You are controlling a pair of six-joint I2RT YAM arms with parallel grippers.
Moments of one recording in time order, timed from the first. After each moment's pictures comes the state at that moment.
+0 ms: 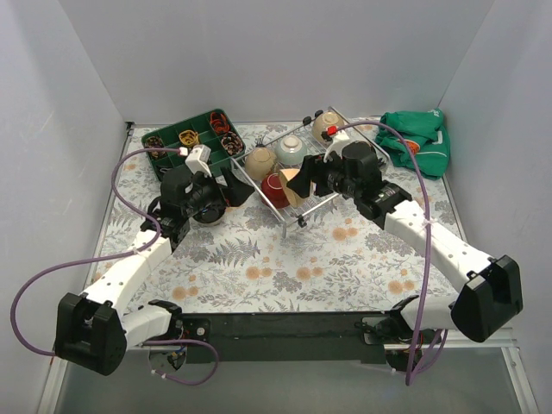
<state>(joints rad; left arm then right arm) -0.30 1.11 0.77 0.04 0.37 -0.51 0.60 1.32 1.11 -0.16 -0.19 0.34</state>
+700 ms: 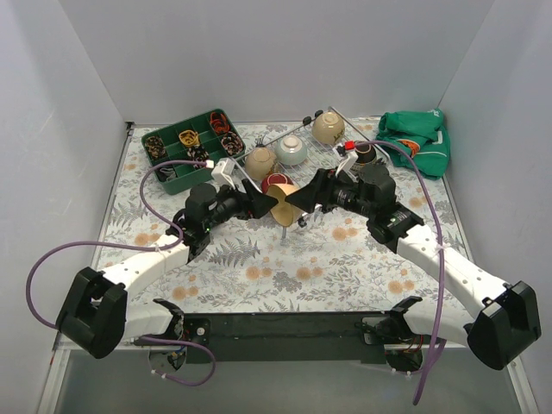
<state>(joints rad) -0.52 1.20 0.63 0.41 0.30 -0.68 0.60 1.13 0.86 0.07 -0.41 0.64</state>
